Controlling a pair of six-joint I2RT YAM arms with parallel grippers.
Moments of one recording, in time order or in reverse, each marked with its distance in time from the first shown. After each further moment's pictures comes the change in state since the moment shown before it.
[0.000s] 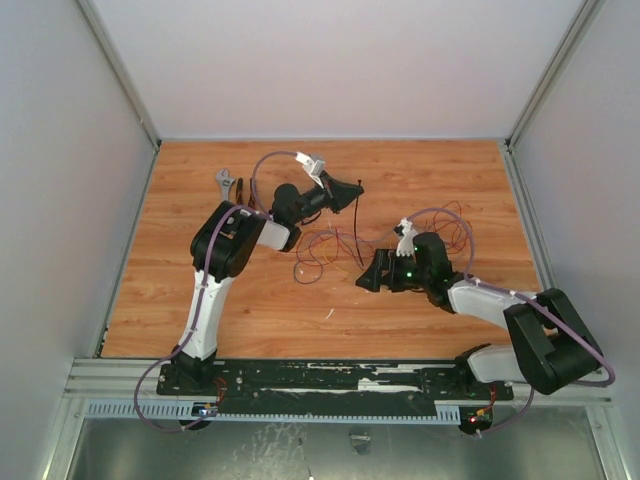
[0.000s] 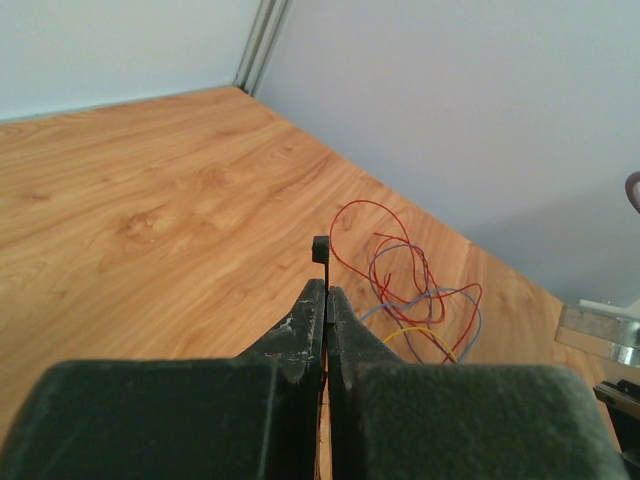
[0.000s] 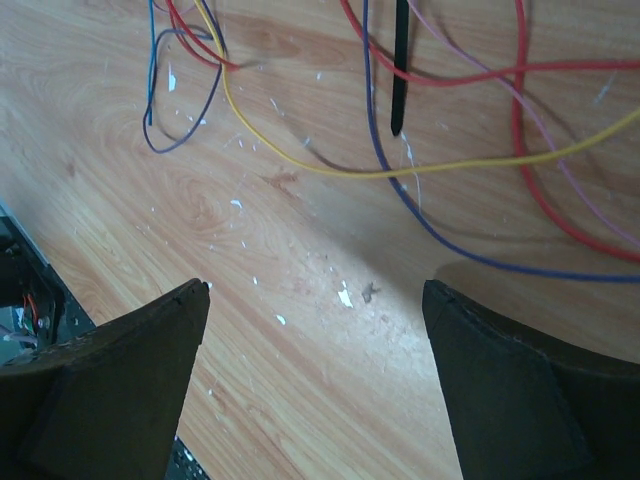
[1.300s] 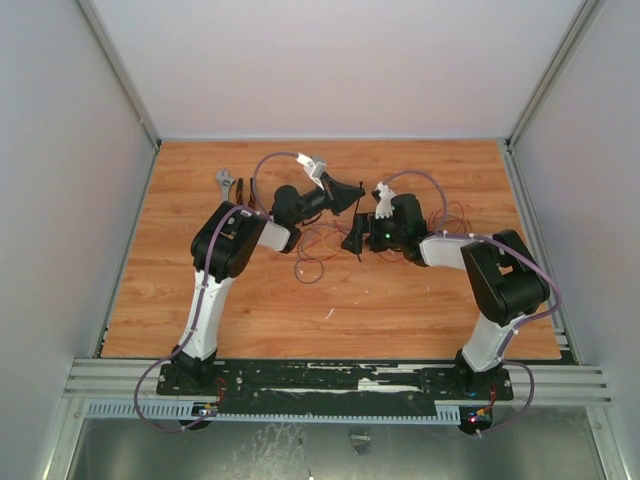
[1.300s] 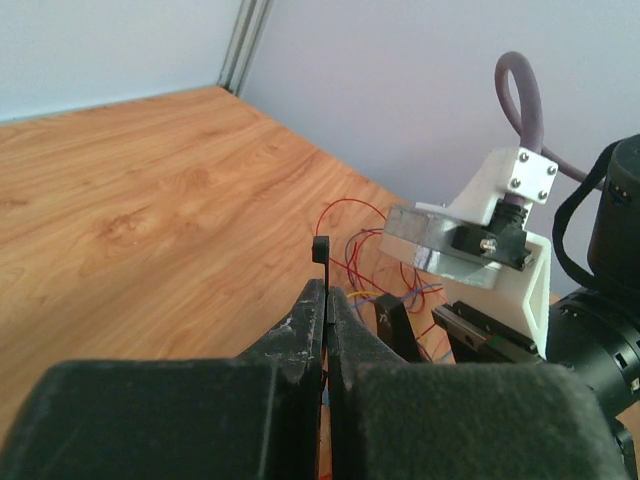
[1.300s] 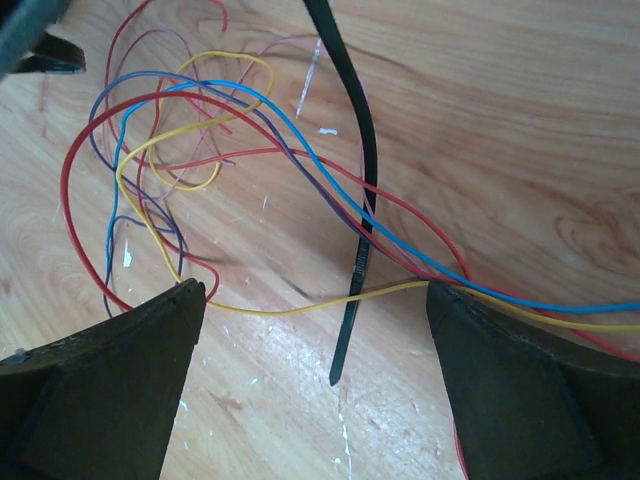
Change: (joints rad) left arm -0.006 0.000 -0.010 0.027 0.025 -0.002; right arm -0.022 0.437 0.409 0.063 0.031 -0.149
